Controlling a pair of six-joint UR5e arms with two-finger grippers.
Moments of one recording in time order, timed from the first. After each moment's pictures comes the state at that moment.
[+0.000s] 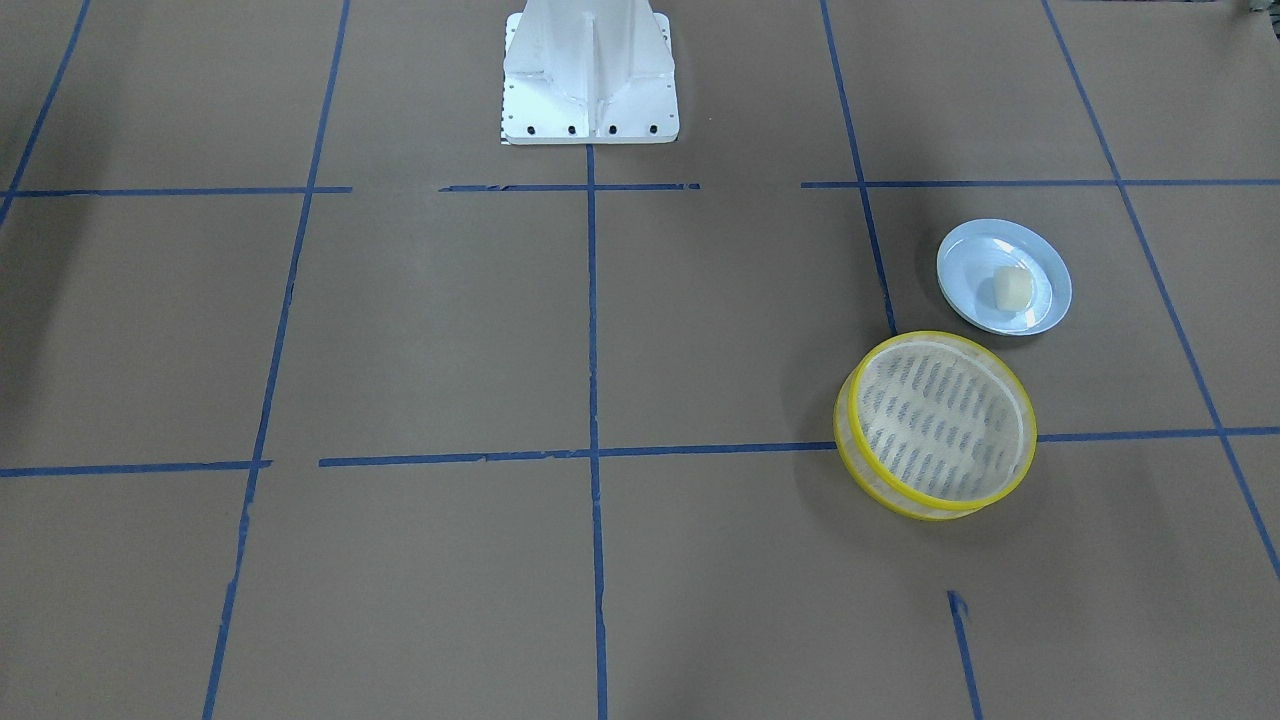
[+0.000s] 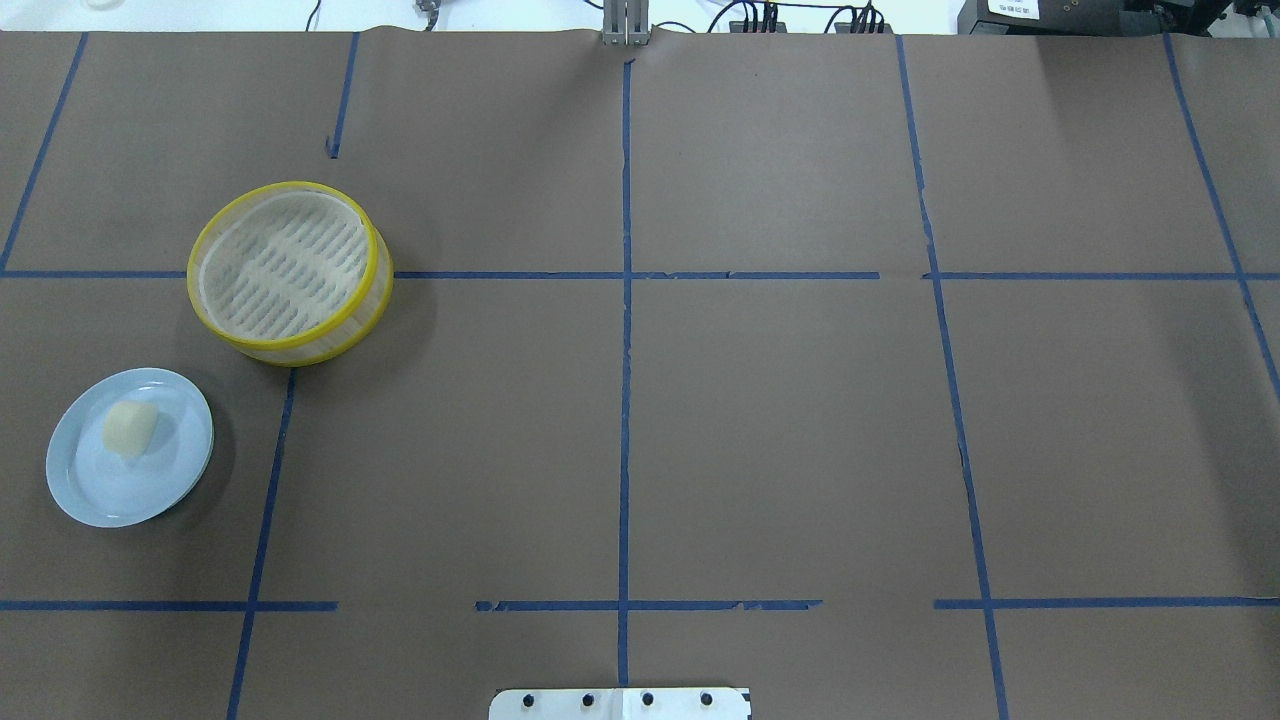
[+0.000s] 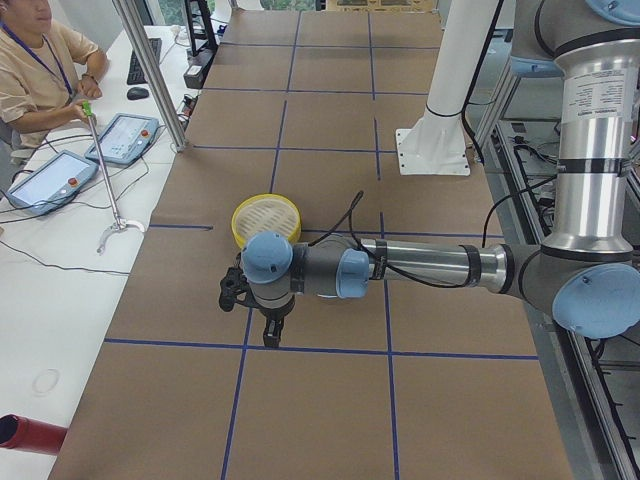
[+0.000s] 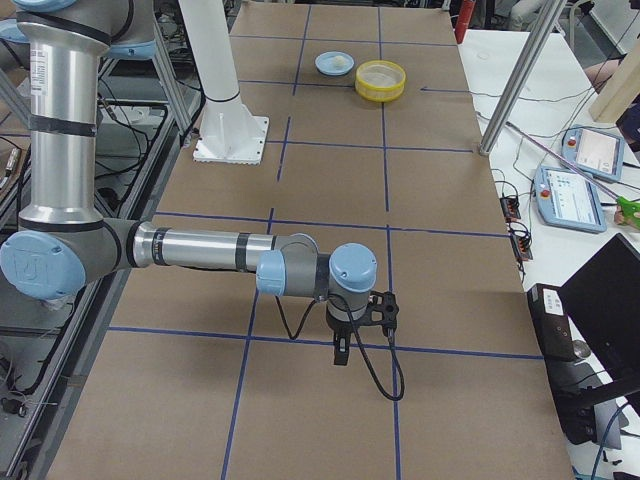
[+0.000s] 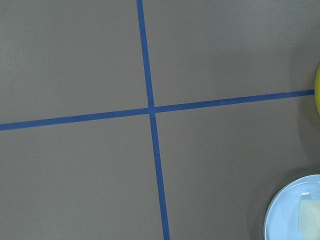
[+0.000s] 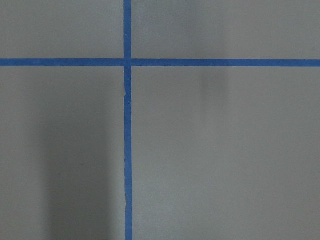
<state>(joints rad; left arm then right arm) -1.59 -1.55 -1.65 -1.63 -2.45 0.07 1.57 -1.68 1.65 -1.57 2.29 0.01</state>
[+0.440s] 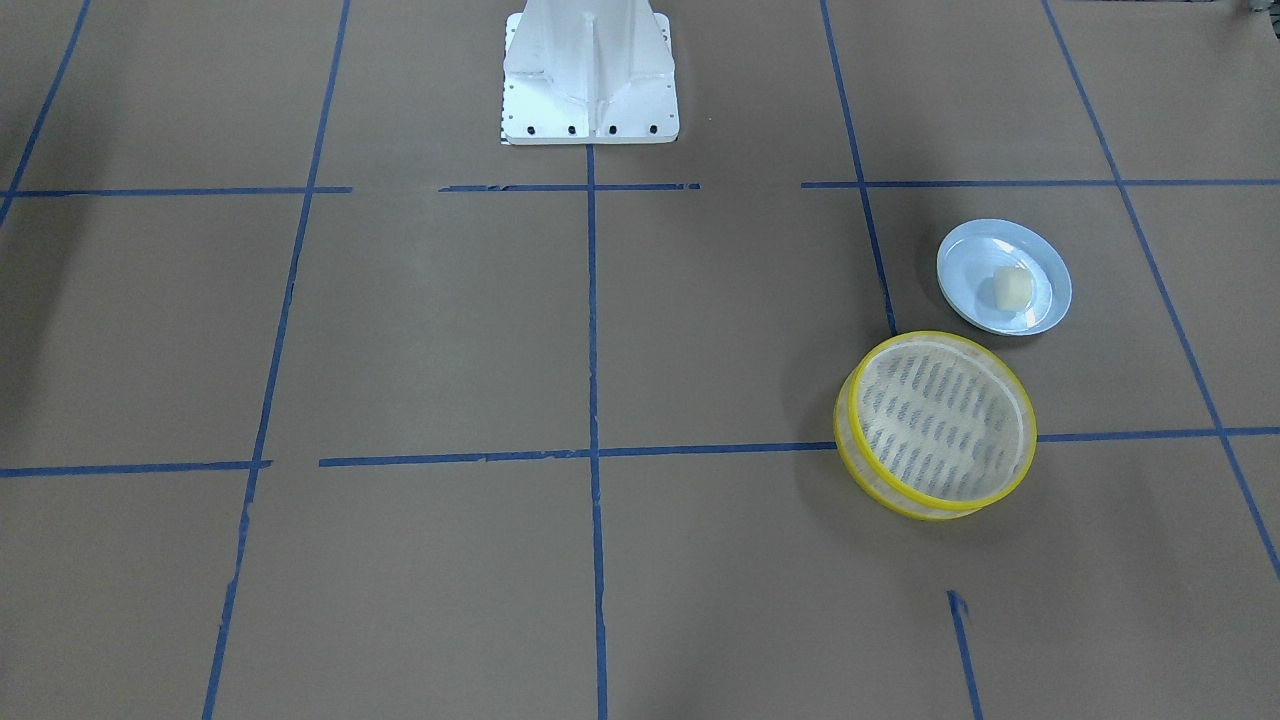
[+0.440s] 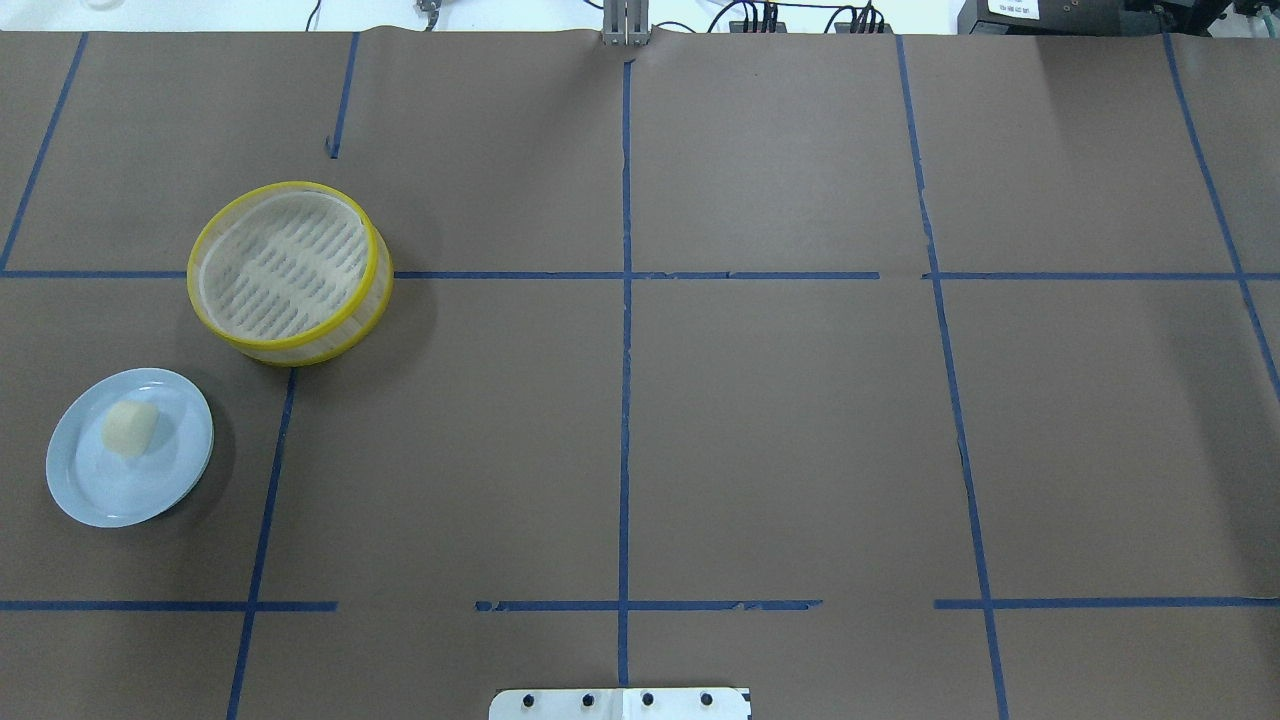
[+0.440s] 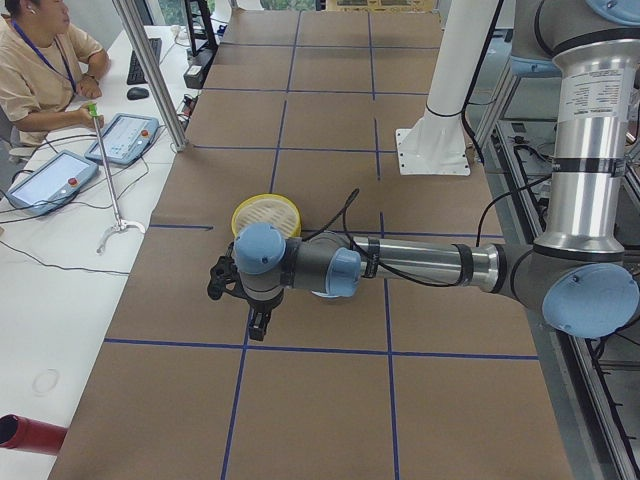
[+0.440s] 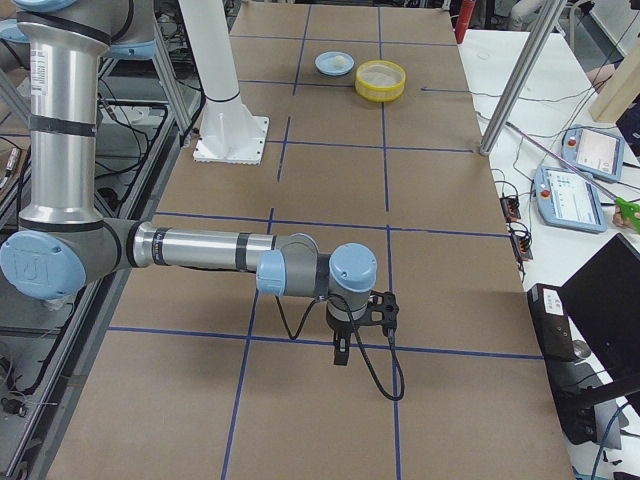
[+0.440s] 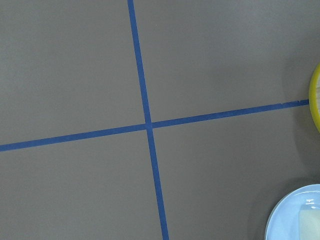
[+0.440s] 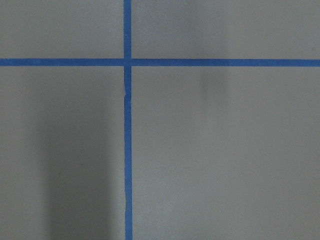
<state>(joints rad) -1.59 -1.57 -1.64 -1.67 -2.44 0.06 1.57 -1.68 1.65 -1.57 2.29 0.01</state>
